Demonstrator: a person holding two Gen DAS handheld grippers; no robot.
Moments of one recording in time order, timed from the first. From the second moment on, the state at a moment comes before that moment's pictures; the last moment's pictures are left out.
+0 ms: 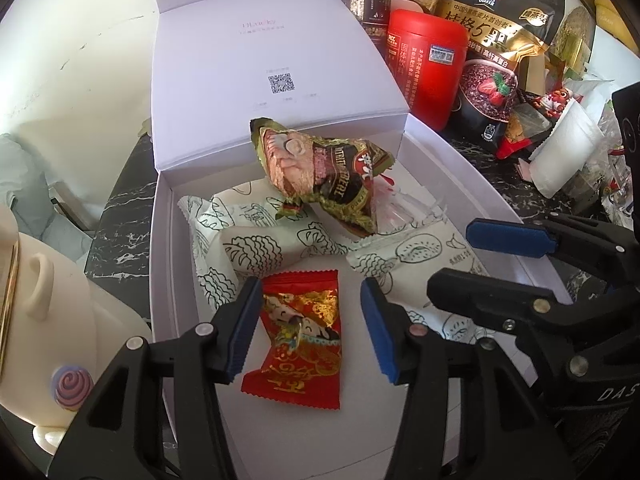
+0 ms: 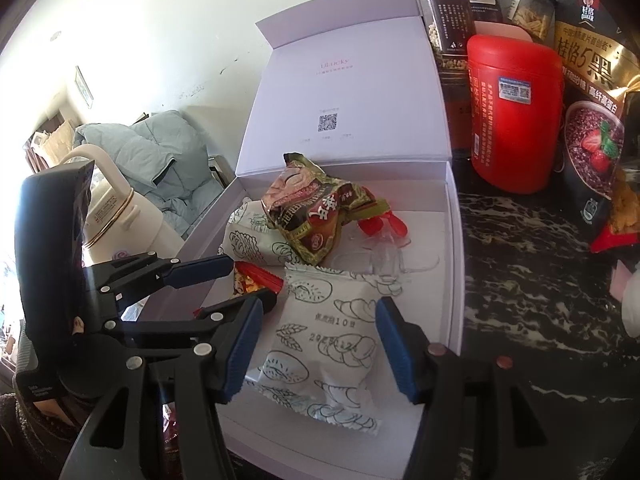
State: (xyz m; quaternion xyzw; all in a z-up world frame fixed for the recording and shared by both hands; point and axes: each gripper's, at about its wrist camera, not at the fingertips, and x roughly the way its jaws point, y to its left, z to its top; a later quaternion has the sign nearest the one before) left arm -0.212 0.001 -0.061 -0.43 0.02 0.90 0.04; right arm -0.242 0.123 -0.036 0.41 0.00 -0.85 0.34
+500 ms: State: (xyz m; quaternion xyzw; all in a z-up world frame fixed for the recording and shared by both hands) left arm -0.181 0.012 -0.025 -0.39 0.00 0.92 0.05; right arm -0.203 0.158 0.009 0.37 -0.01 -0.88 0.28
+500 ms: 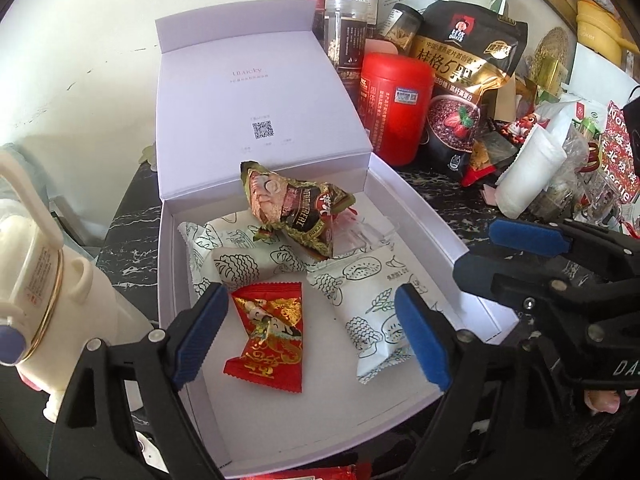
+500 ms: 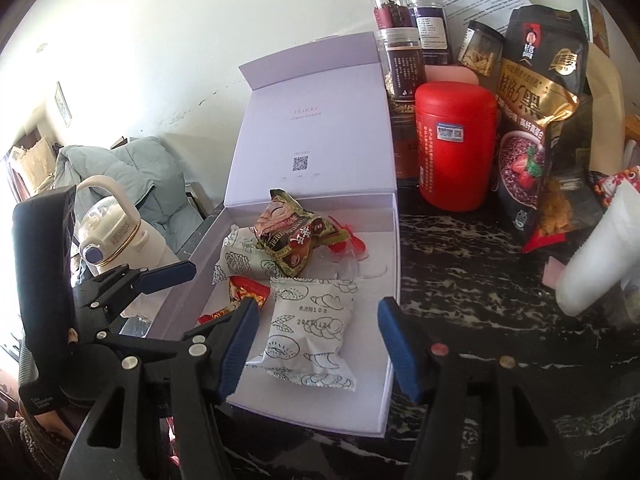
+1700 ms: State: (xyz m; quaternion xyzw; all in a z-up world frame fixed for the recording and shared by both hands) left arm -0.054 -0.033 -0.009 -0.38 -0.03 0.92 -0.02; right arm -0.090 0.137 0.003 0.39 0.04 -0.86 0.33
